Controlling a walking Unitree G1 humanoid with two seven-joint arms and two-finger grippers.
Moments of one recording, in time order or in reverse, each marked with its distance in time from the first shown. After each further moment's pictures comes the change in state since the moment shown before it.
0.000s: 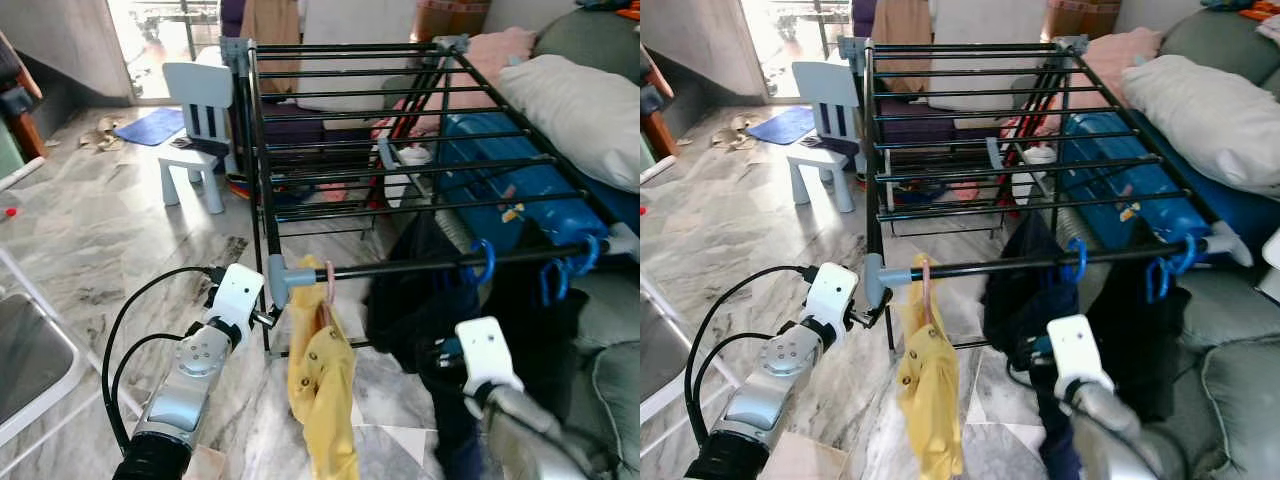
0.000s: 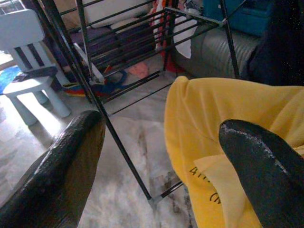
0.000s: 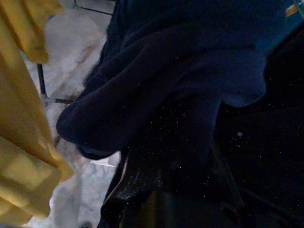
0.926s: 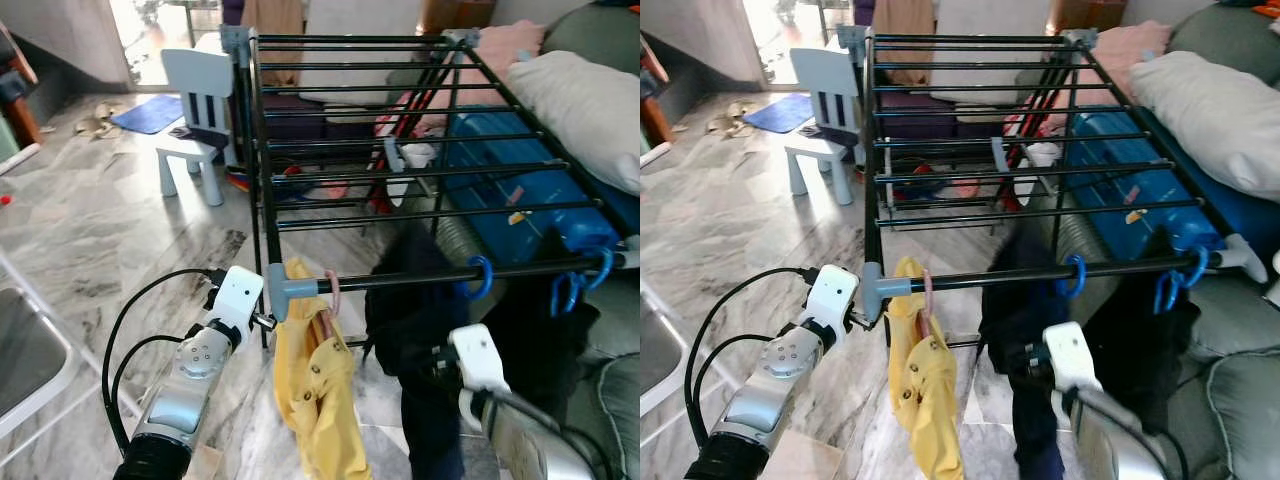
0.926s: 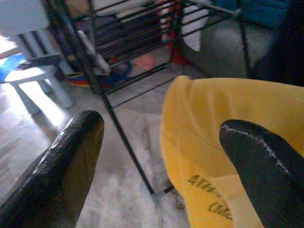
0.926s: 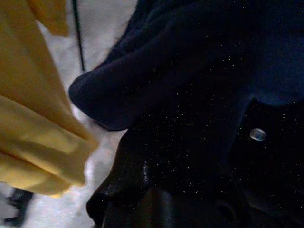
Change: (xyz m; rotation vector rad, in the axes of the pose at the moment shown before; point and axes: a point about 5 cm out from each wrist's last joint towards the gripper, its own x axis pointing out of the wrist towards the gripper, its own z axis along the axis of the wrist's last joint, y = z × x) left arm -0.001 0.002 -0.003 0.006 0.014 0.034; right arm 0.002 0.001 -0.023 0.070 0.121 0.133
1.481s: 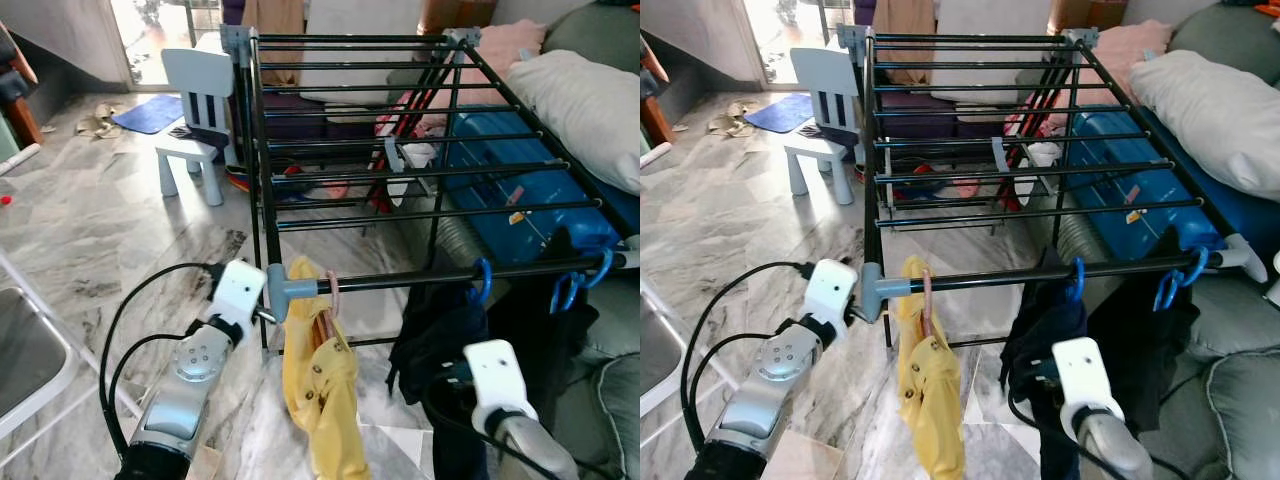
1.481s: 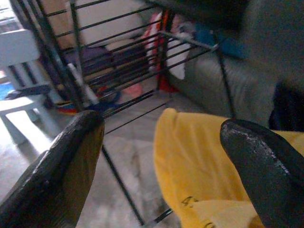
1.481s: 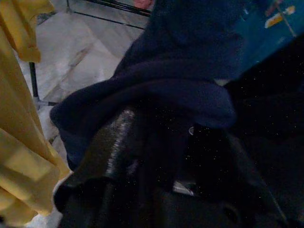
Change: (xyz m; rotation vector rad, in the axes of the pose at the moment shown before) left arm -0.008 -0.008 0.019 -0.015 -0.133 -0.080; right arm -0.039 0.007 0.001 -0.061 -0.190 -0.169
